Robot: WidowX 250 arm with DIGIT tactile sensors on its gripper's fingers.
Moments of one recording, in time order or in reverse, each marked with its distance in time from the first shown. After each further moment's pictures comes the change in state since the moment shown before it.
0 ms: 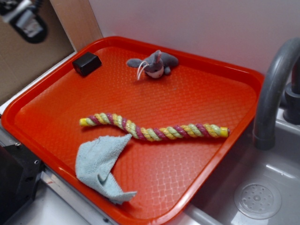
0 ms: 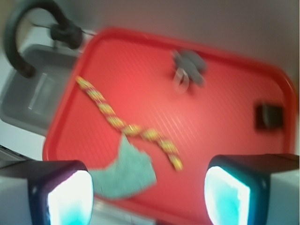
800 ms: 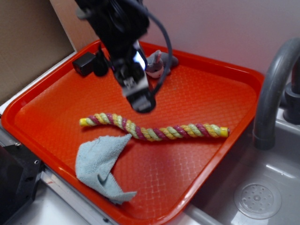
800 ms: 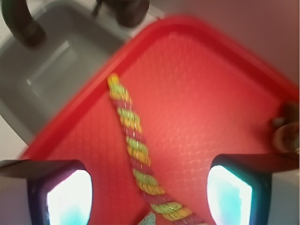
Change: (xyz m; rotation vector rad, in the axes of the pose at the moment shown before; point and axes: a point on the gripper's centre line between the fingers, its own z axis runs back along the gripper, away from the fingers) arm 0.032 -0.049 -0.124 -0.022 0.105 -0.332
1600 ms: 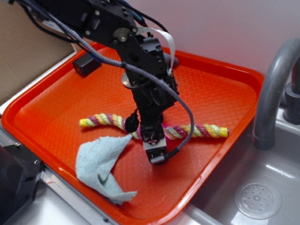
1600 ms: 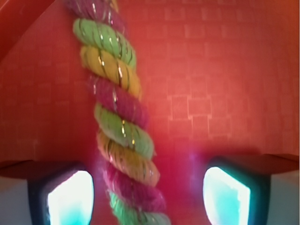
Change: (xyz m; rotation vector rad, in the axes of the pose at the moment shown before) arm -0.017 -0.003 -0.086 -0.011 0.175 -0.074
